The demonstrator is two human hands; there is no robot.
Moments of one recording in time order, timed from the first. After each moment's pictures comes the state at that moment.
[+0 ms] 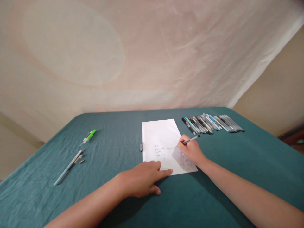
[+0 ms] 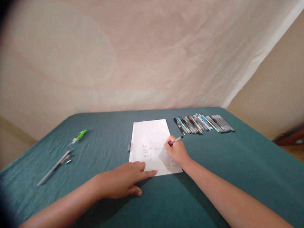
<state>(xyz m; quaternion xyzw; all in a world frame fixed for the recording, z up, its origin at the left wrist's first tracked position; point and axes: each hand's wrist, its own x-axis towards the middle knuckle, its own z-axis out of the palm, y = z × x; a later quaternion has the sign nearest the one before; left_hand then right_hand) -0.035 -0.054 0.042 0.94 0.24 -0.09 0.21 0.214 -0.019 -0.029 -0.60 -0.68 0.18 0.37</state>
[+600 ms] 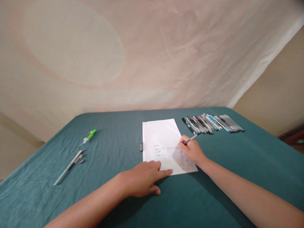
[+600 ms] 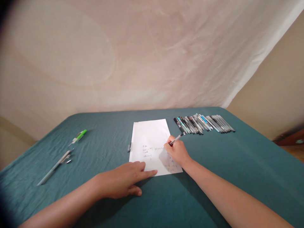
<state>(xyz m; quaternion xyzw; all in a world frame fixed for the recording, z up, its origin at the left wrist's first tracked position) -0.035 -0.054 0.041 0.94 0.24 -0.09 0.22 0.214 -0.020 -0.028 -0.61 -0.67 0.21 0.37</state>
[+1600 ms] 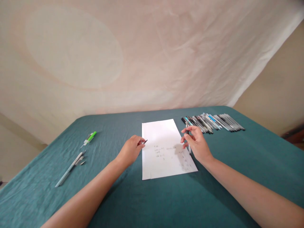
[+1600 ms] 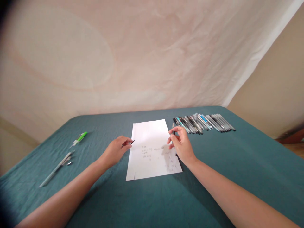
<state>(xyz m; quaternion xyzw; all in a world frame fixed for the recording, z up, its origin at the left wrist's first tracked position) -0.063 0.011 0.020 0.82 0.52 0.18 0.17 0.220 -0.017 -0.016 -0.46 -0.54 0.37 0.60</state>
